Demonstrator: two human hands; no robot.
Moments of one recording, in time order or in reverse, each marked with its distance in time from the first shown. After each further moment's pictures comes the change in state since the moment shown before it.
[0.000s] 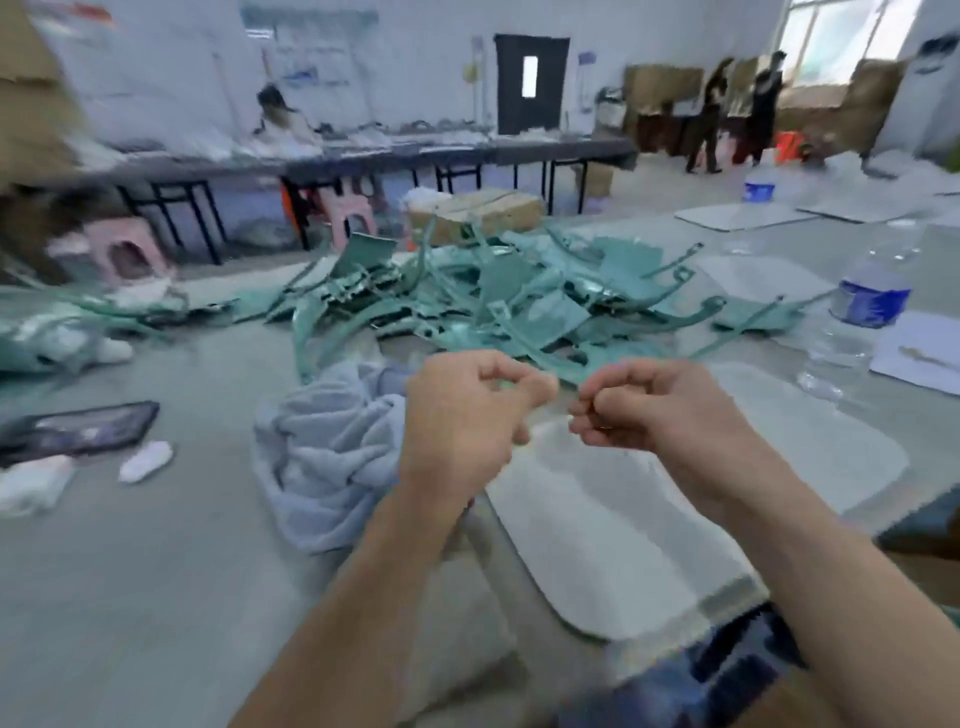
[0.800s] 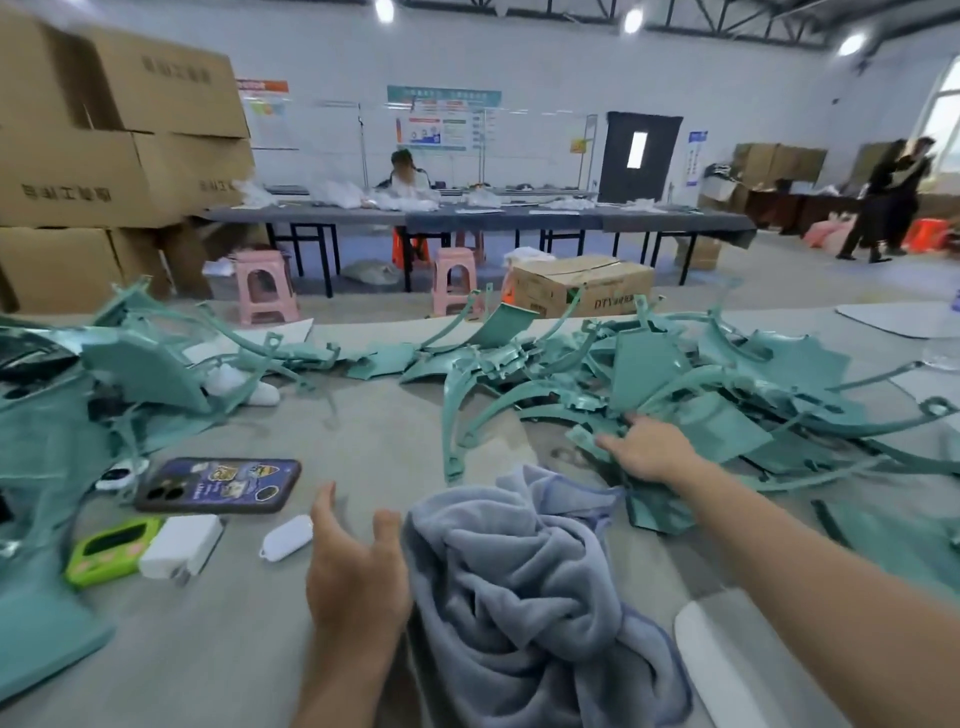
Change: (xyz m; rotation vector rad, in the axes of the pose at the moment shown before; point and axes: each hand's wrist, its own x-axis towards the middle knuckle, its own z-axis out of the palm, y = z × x) left_hand 0.047 -0.179 -0.185 0.245 0.773 -0.350; right_hand 0.273 0.066 0.133 -1.264 -0.100 0.153
